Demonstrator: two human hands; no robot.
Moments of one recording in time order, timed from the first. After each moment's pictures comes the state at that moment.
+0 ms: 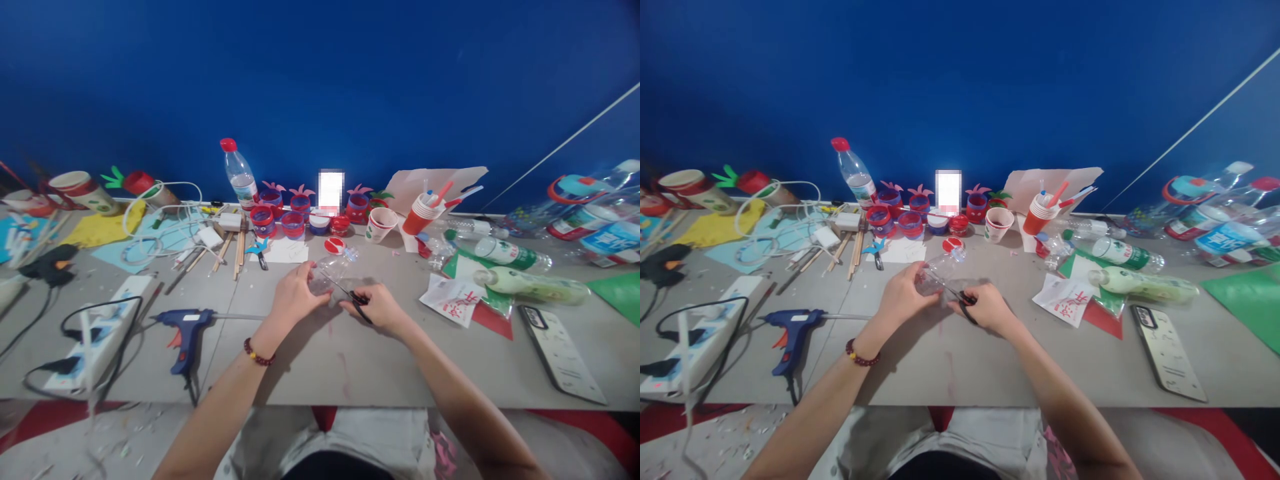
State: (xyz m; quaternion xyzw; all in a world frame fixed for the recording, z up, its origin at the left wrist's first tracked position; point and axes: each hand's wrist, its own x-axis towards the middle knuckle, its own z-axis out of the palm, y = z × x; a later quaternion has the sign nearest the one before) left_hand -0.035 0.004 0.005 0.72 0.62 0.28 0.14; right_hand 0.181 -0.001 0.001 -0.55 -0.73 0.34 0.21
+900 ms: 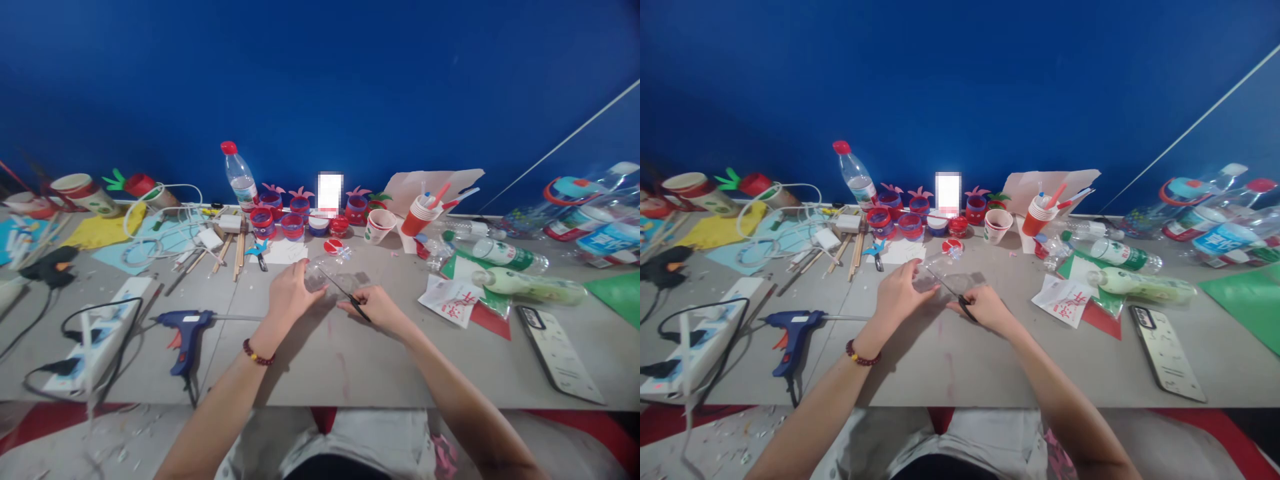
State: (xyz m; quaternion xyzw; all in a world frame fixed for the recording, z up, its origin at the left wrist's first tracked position) left_hand -0.039 0.006 0.001 0.74 0.62 0.26 0.01; right_hand 0.180 -0.004 0.006 -0.57 -0.63 0.49 0.18
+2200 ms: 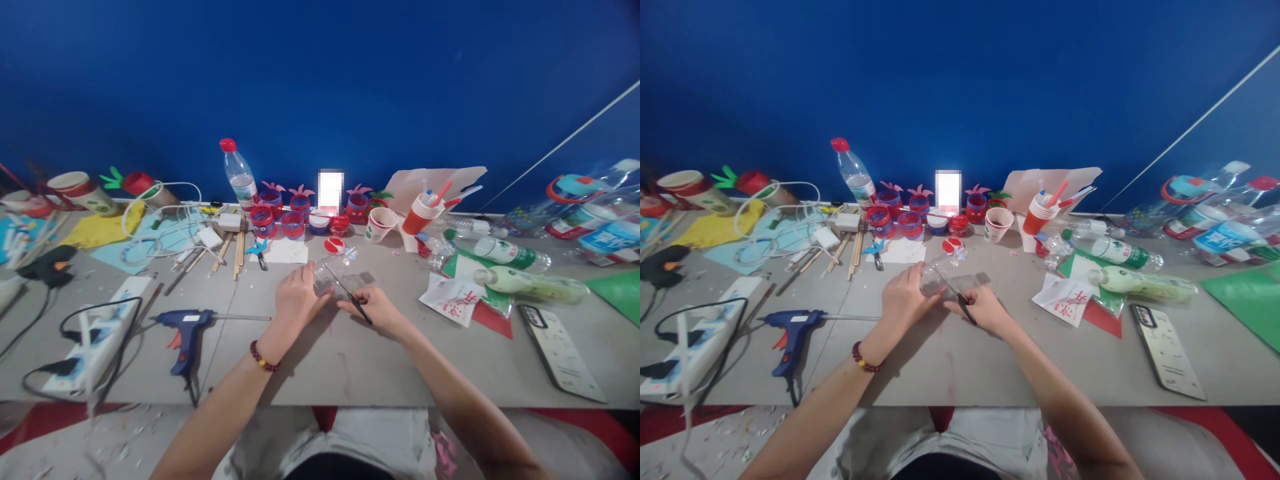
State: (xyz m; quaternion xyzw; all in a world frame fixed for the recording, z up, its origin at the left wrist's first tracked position) left_hand -0.027 -0.002 -0.014 0.74 0.61 0.25 -0.07; right_hand 0.174 -0.008 0.003 -0.57 -0.60 0.53 0.21
